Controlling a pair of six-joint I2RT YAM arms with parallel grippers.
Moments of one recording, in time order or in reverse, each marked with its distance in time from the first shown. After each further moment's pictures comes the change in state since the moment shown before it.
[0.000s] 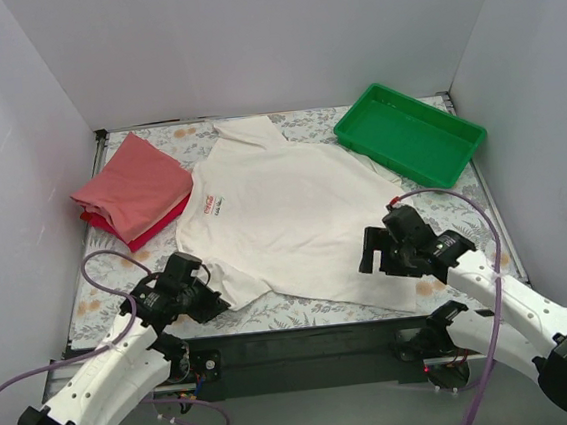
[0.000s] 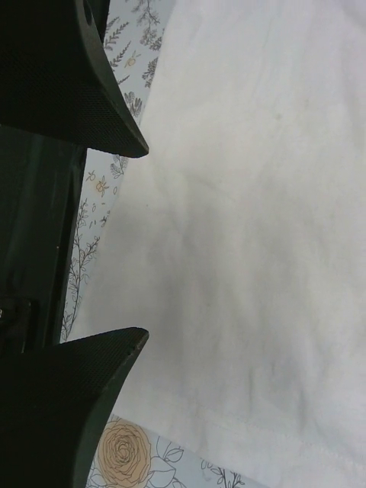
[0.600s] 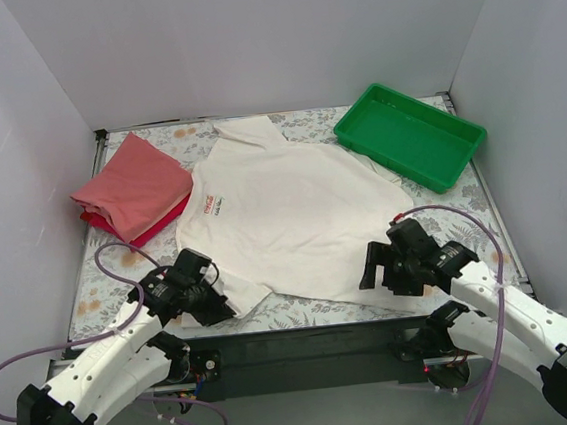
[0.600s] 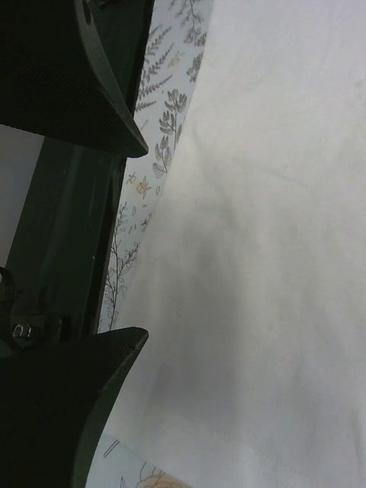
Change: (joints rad) left arm -0.079 0.087 0.023 -0.035 0.060 0.010; right arm 0.000 -0.123 -0.106 -0.041 -0.147 0.095
